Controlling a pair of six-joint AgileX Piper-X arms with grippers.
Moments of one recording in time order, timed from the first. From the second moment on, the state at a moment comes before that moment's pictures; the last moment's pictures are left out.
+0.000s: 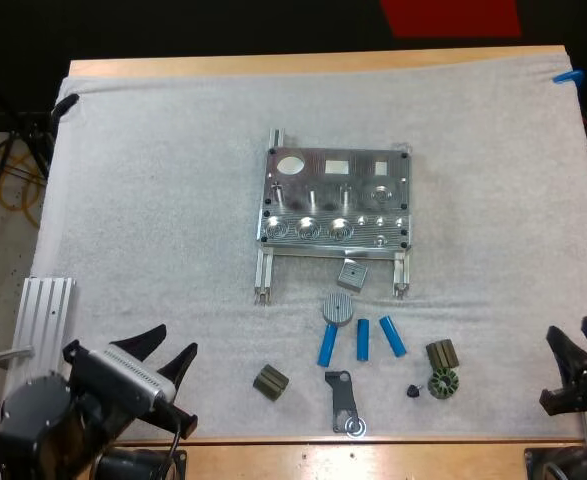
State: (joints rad) left arm -0.17 0.26 -0.80 1.13 0.36 -1.63; right arm 0.40 0.23 -0.79 1.10 0.02 -1.70
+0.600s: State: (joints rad) left arm -0.23 0.56 -0.94 1.36 0.46 -1.41; right arm 0.40 0.51 -0.94 1.21 -0.23 -1.70
